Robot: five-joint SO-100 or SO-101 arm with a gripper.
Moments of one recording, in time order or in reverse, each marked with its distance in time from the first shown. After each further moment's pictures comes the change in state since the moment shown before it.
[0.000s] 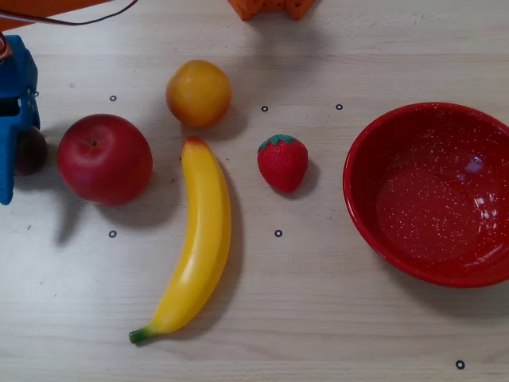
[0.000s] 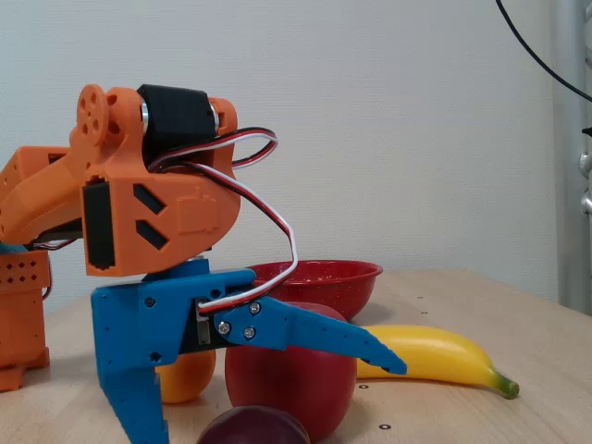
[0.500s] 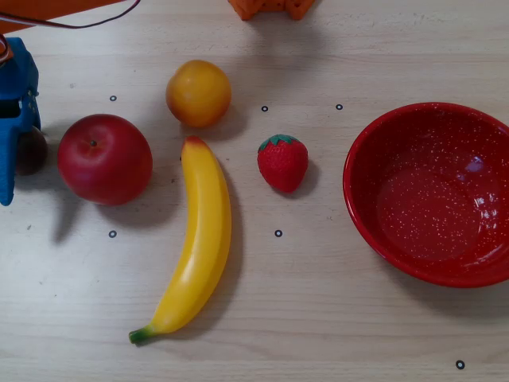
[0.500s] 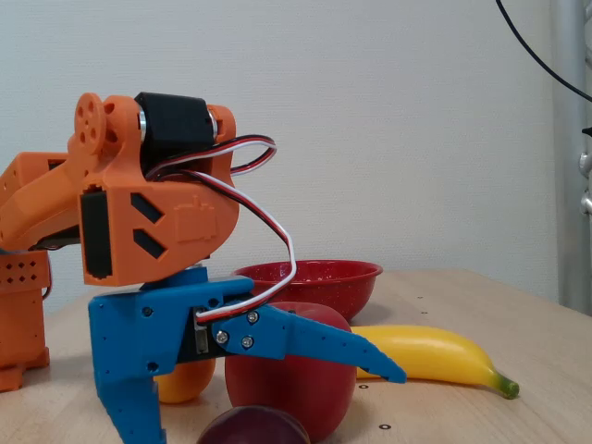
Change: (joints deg) arm -0.2 -1.7 -1.7 0.0 -0.1
